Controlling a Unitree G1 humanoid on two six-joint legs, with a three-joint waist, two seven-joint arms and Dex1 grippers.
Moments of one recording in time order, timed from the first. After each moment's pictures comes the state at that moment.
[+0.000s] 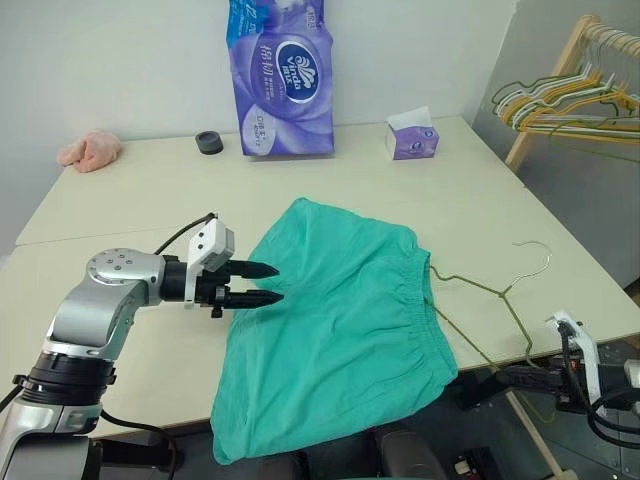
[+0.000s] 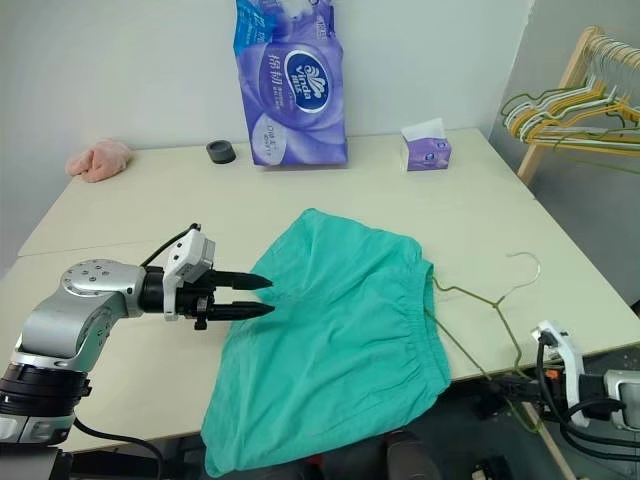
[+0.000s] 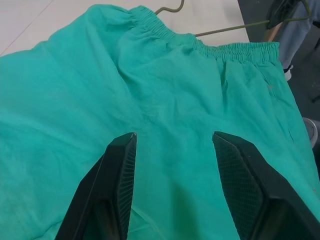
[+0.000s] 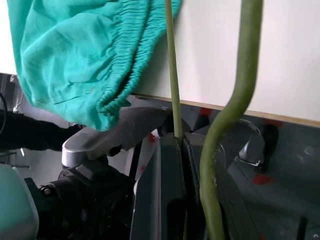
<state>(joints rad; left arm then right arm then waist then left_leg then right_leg) -0.40 0.85 -0.01 -0.02 -0.44 0.45 -1.32 0.13 -0.92 -0.36 -0.31 0.81 1.33 0.94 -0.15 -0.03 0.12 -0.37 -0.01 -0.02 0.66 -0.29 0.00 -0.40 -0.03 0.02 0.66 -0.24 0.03</state>
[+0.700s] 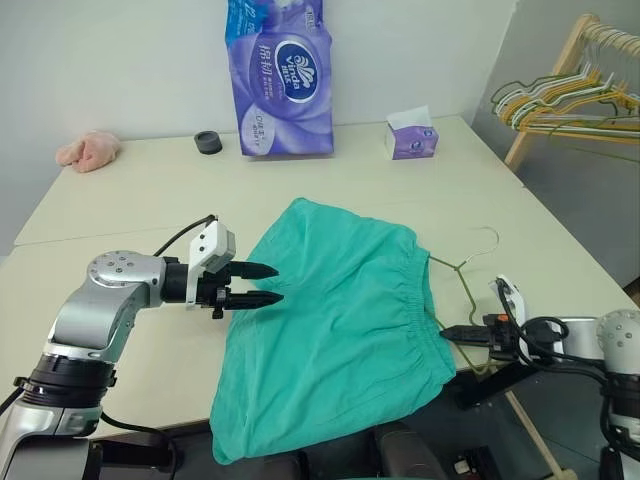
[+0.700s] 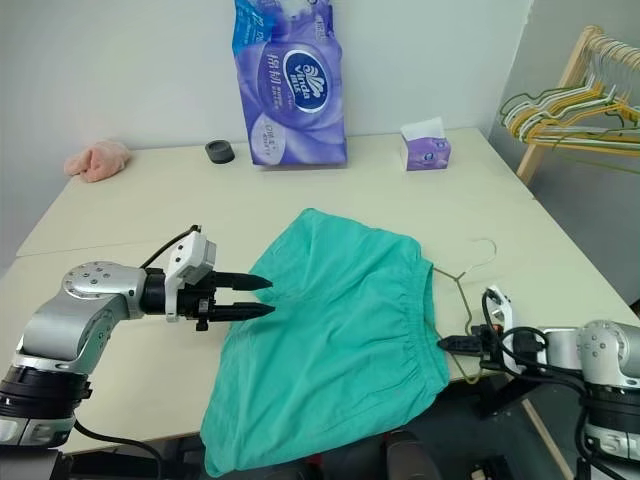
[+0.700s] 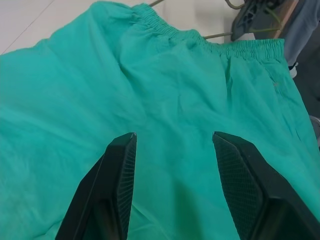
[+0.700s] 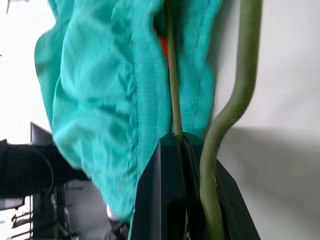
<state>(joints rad) -0.38 0.84 -0.01 -0.03 -0.43 0.45 -1.29 -0.34 -0.59 -0.30 0.01 0.83 1.61 0.60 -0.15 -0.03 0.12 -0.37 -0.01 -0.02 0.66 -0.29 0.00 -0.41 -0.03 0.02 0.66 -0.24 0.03</state>
